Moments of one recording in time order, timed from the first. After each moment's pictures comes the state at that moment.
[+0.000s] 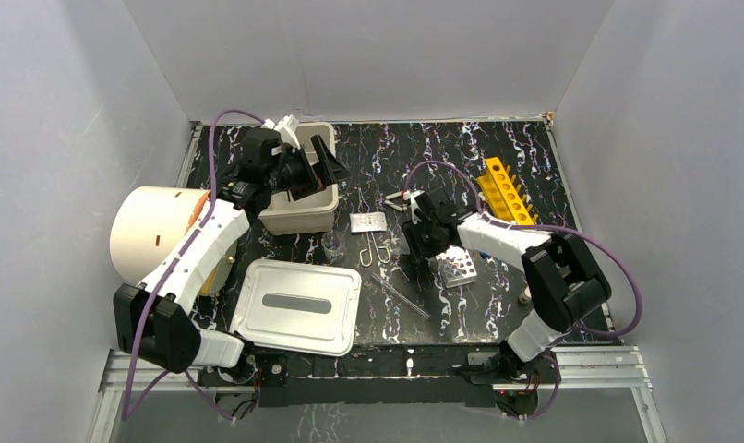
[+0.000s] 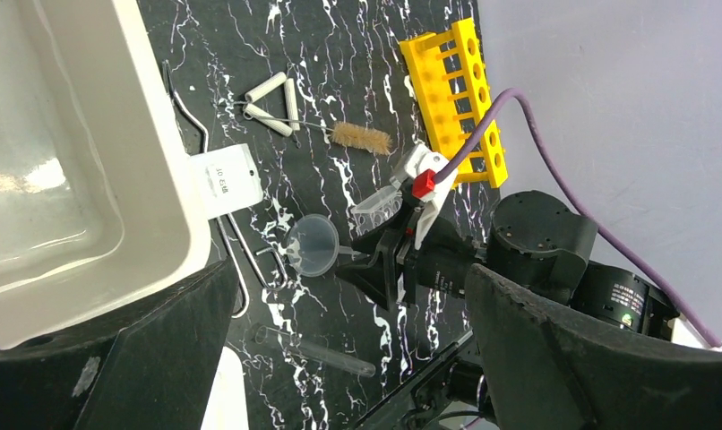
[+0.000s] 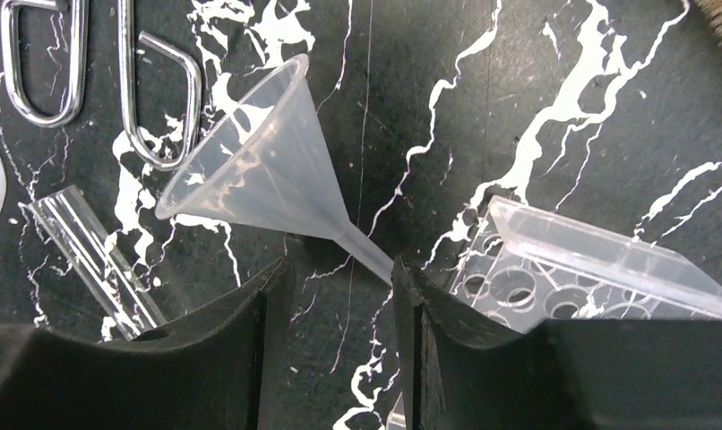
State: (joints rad) left arm -0.36 1.36 1.23 -0.38 0.37 -0.68; right arm 0.61 1.59 0.93 -0.42 -0.11 0.13
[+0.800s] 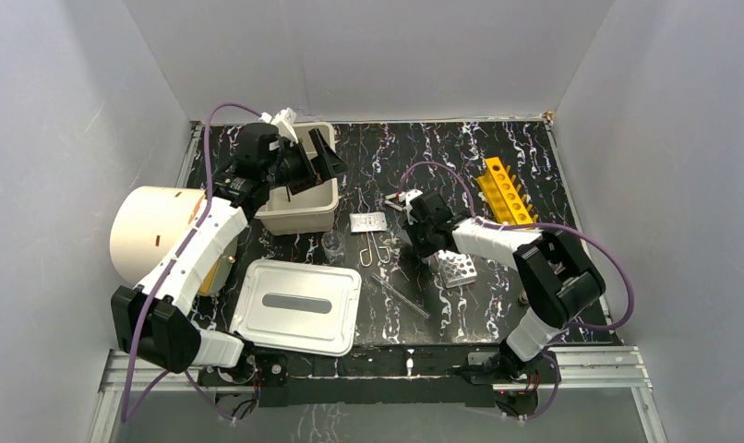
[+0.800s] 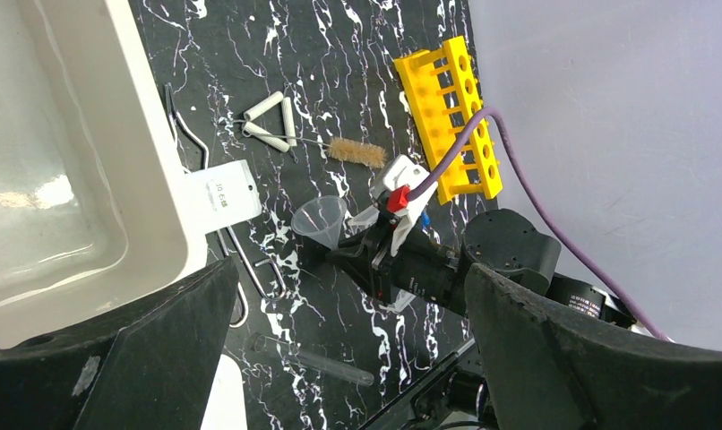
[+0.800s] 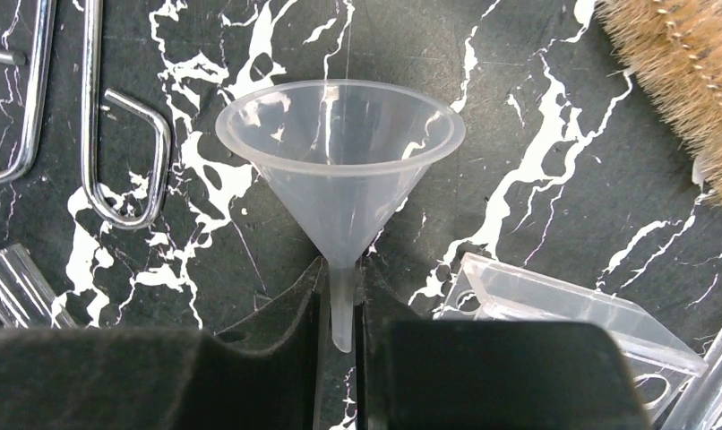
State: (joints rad) left arm -0.36 1.36 1.28 -0.41 0.35 -0.67; right arm 0.64 1.64 0.89 -0.27 0.00 0.07
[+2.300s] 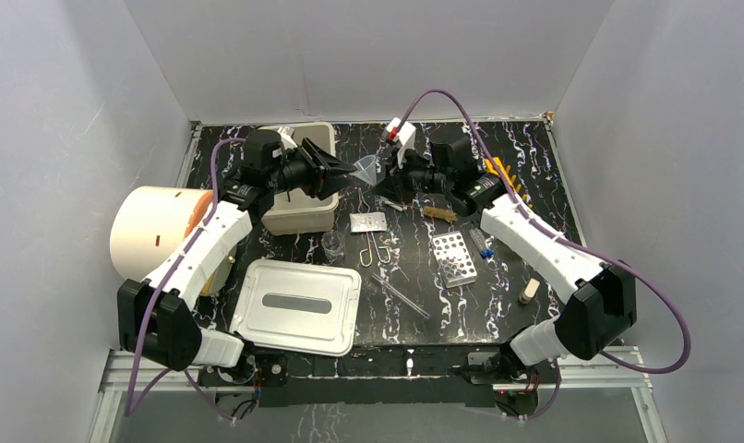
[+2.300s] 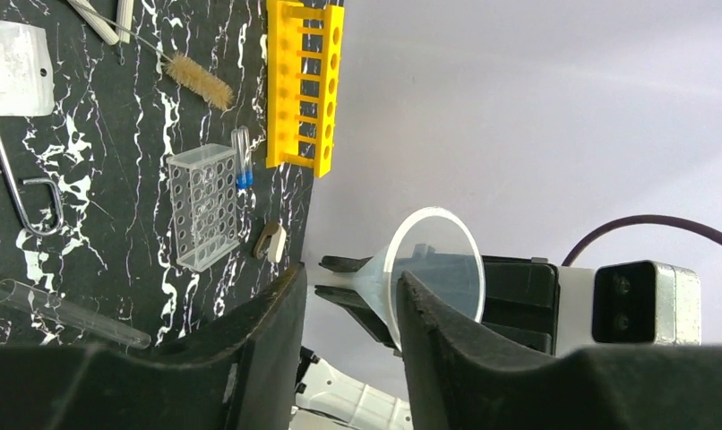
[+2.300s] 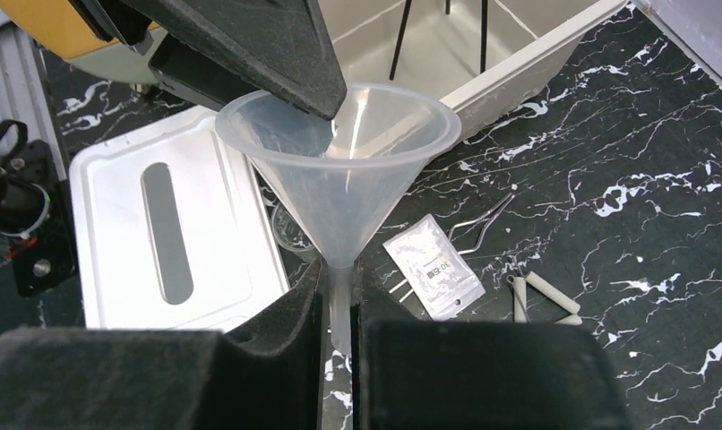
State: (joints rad) left arm -0.36 1.37 1.18 -0.23 0.53 -1.29; right arm 0.63 1.42 1.28 -0.24 -0.51 -0.06
